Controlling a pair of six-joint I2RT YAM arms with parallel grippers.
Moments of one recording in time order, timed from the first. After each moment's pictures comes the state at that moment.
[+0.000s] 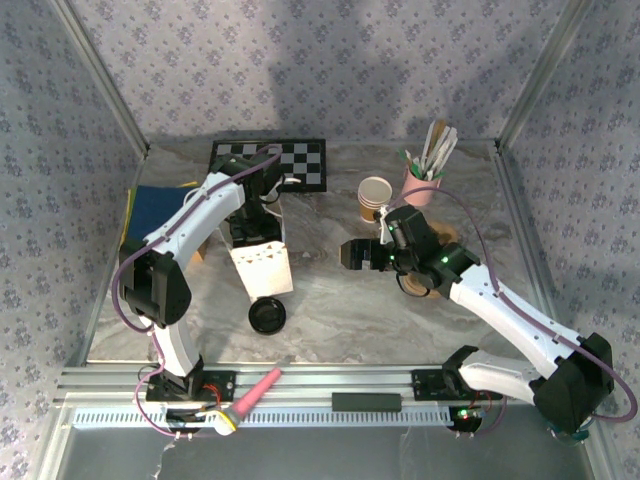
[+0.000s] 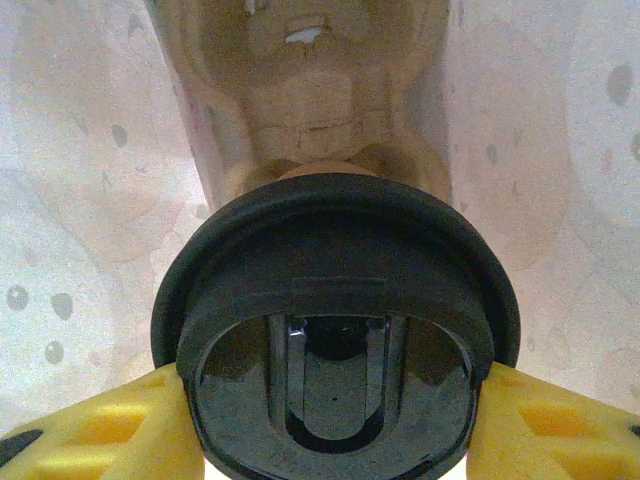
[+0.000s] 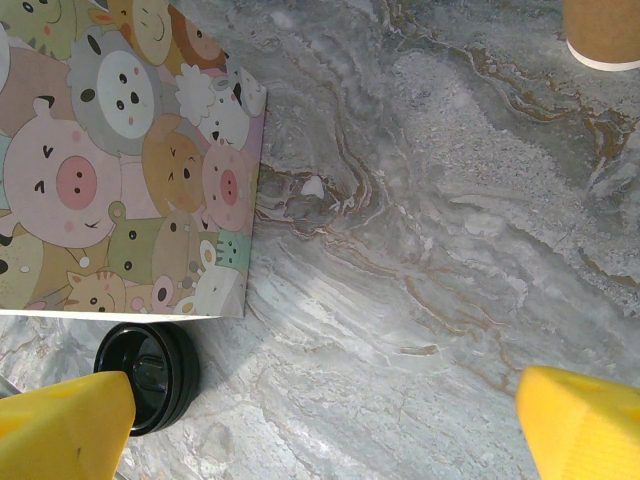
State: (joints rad) left arm -0.52 1.79 1.70 -1.50 0.05 -0.63; right arm 0.65 1.11 0.93 -0.57 -0.12 0.53
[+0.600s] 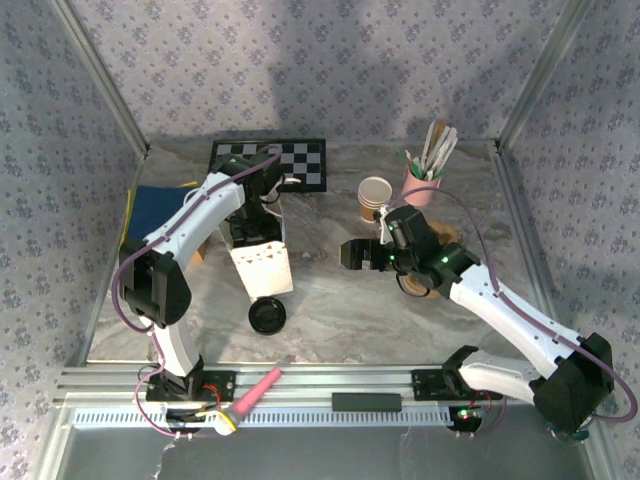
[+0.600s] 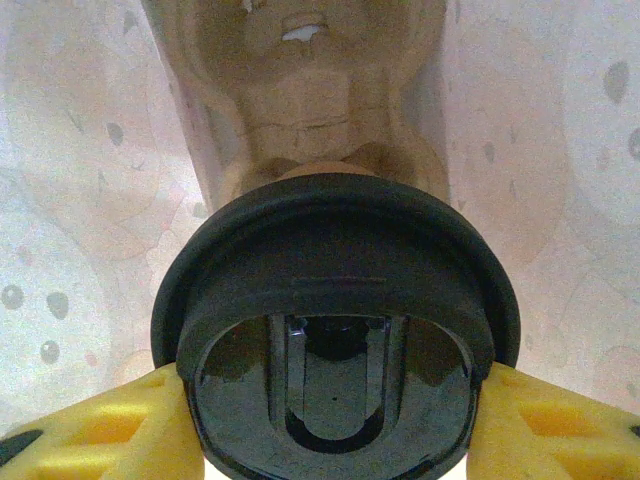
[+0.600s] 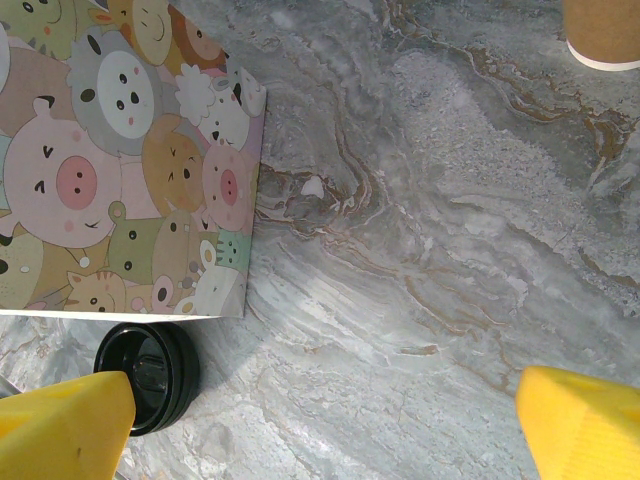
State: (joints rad) left arm -0.52 1.79 1.70 -1.50 0.06 -0.63; right arm 0.65 1.11 0.93 -0.57 -0.12 0.53
